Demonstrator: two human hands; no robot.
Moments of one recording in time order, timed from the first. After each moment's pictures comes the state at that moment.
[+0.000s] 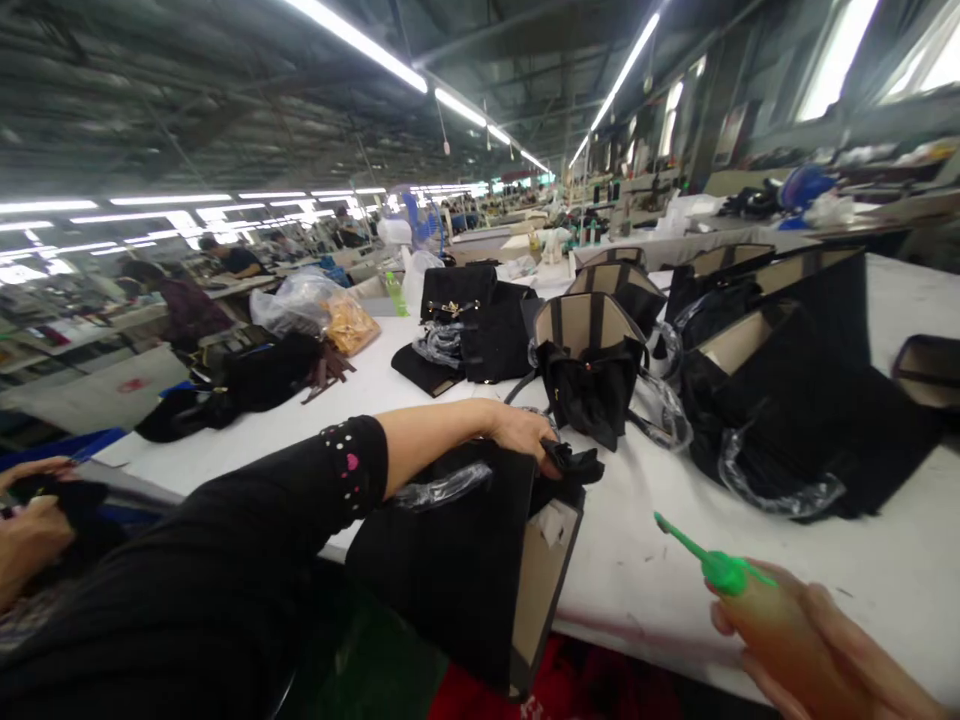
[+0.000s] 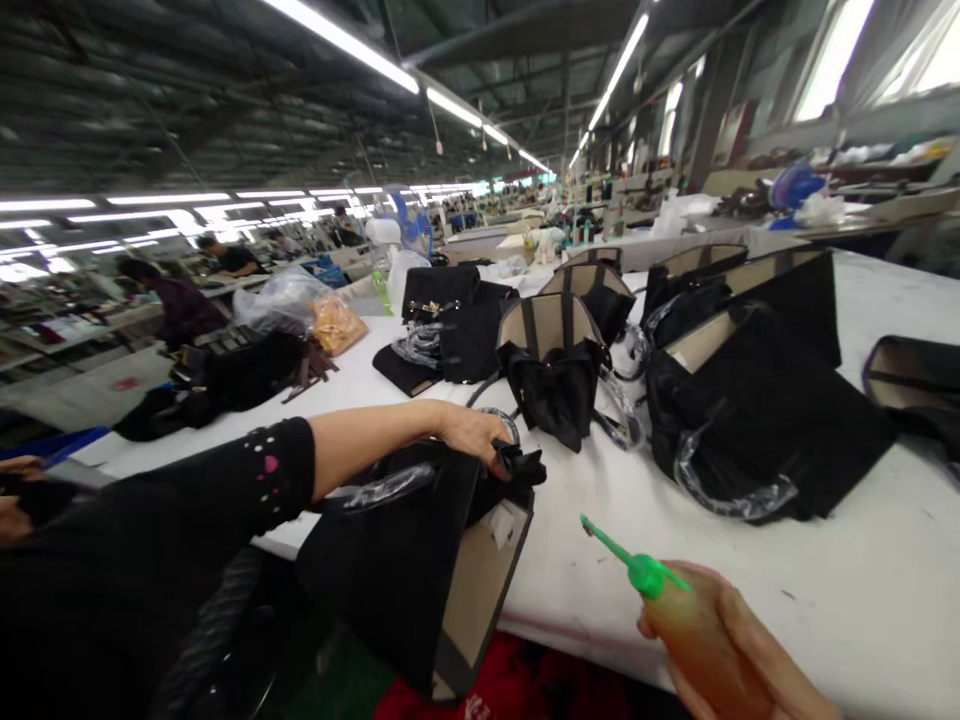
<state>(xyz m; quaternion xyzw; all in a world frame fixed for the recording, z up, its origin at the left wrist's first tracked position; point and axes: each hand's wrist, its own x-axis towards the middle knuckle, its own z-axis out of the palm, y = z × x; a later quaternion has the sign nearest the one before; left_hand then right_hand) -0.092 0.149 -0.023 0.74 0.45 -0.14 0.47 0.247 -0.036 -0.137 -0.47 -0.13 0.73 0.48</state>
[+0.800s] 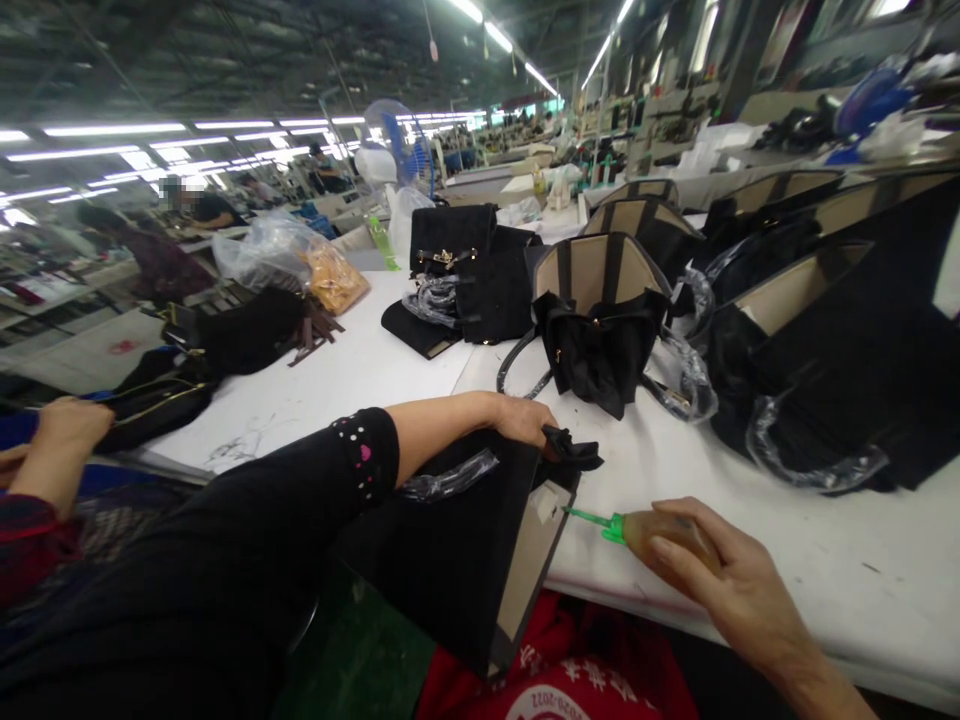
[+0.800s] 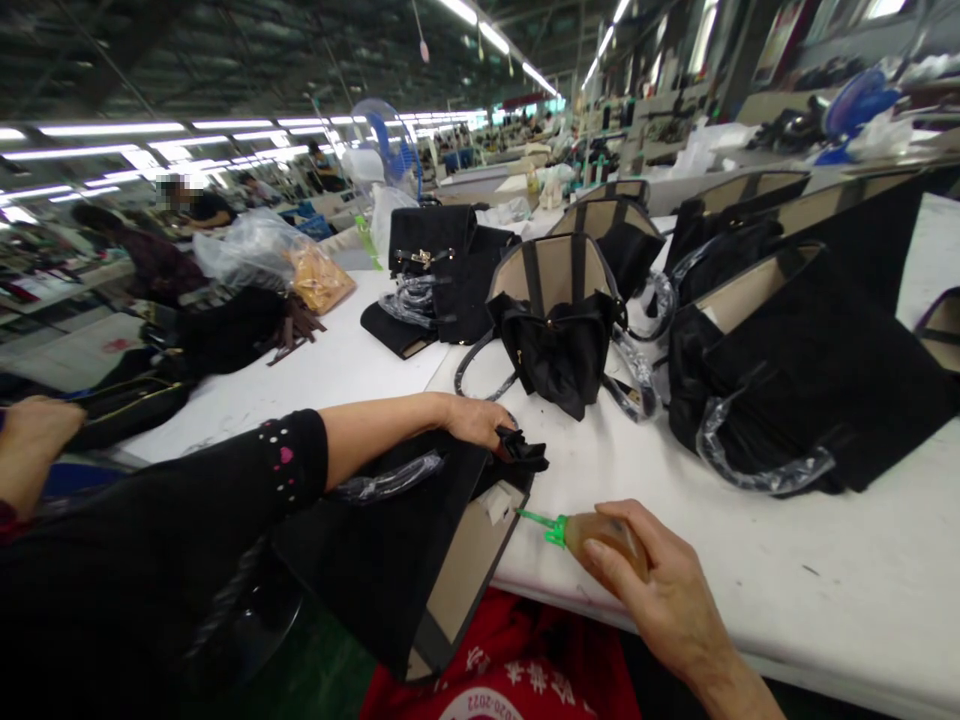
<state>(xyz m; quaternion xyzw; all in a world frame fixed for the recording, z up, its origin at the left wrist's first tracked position) -0.101 0.152 -0.086 0.75 0.45 -0.15 0.46 0.191 0.001 -0.135 -0.50 -0.70 0.37 0.34</state>
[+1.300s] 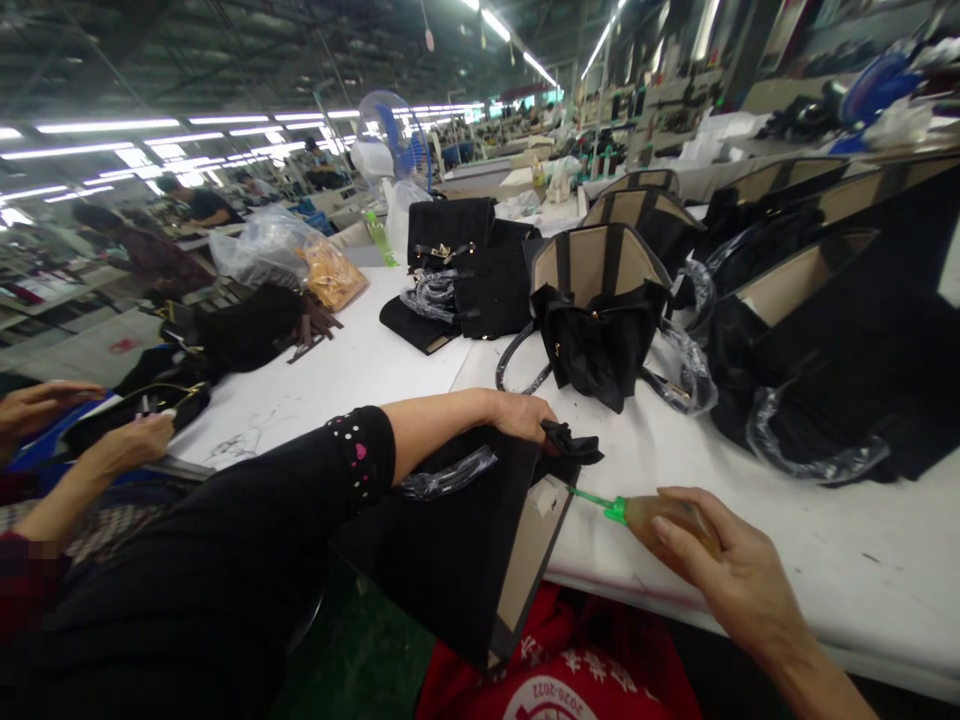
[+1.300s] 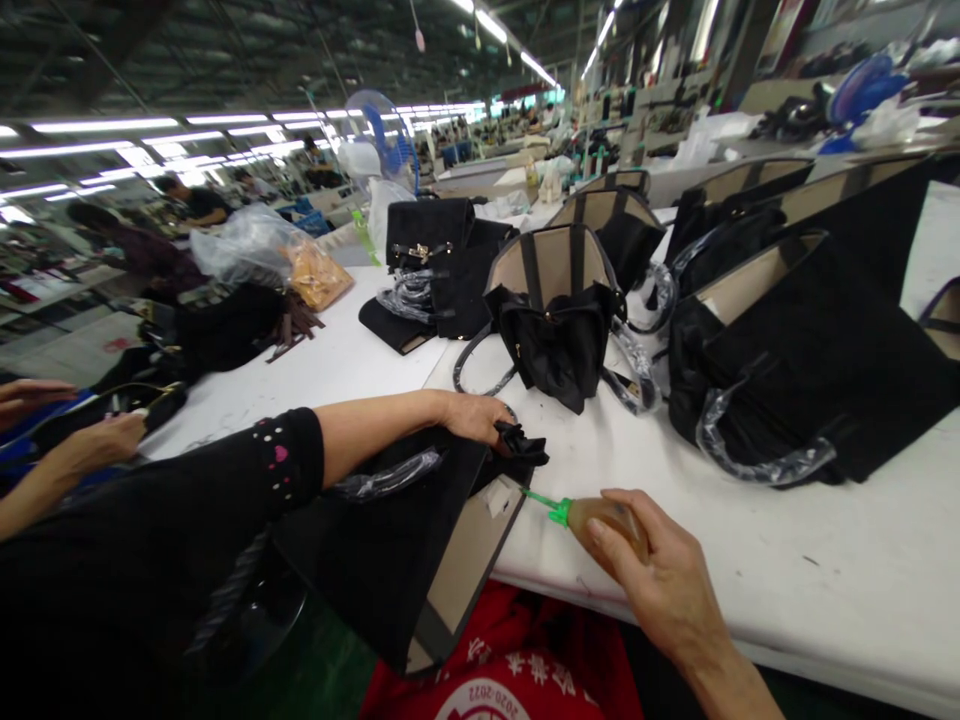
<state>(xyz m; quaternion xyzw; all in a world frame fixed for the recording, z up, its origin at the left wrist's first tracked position) -0.100 0.149 -0.083 0.76 0.45 -0.16 0.43 0.187 -0.001 -0.138 -0.54 -0.67 0.36 0.35</state>
